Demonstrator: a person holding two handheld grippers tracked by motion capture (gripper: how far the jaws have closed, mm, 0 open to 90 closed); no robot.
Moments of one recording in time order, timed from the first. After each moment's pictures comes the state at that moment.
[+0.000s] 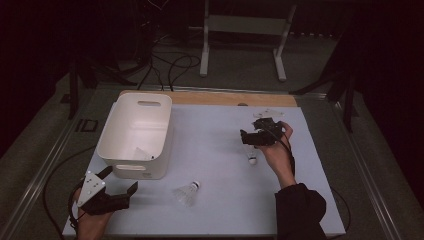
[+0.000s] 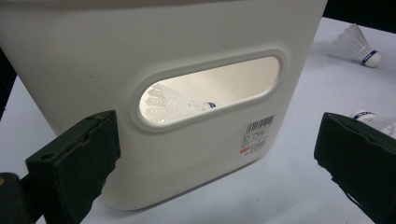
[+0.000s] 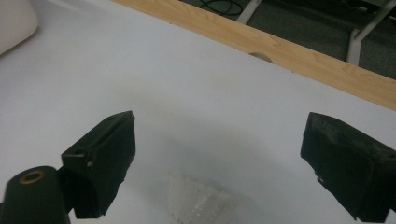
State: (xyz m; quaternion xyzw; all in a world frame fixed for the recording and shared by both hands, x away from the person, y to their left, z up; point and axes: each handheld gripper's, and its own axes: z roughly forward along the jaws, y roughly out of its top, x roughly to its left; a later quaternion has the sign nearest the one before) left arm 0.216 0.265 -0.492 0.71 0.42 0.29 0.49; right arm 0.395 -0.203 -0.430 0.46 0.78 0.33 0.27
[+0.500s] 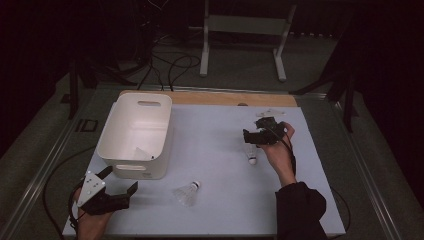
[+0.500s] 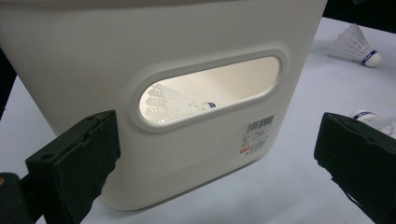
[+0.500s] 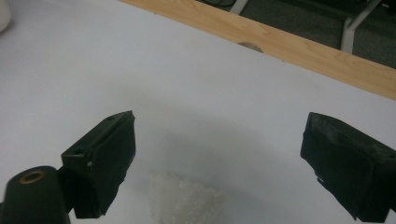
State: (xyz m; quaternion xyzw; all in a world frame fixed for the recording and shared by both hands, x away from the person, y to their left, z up) left arm 0.216 0.265 -0.492 0.71 0.42 0.29 0.49; right arm 0.404 -0.212 -0.439 0.48 0.77 0.31 0.27
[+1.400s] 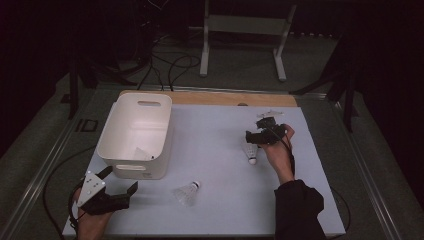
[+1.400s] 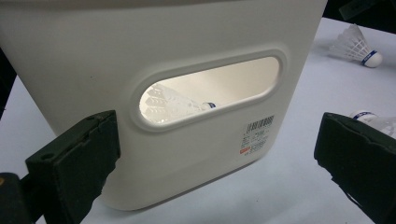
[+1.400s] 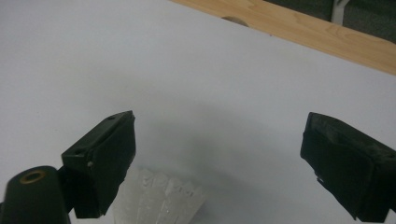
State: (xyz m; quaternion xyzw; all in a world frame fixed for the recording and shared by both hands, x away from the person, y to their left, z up) left arm 0.216 0.265 -0.492 0.71 0.42 0.29 0.49; right arm 0.419 -0.219 -0.461 0.51 0.77 0.28 0.27
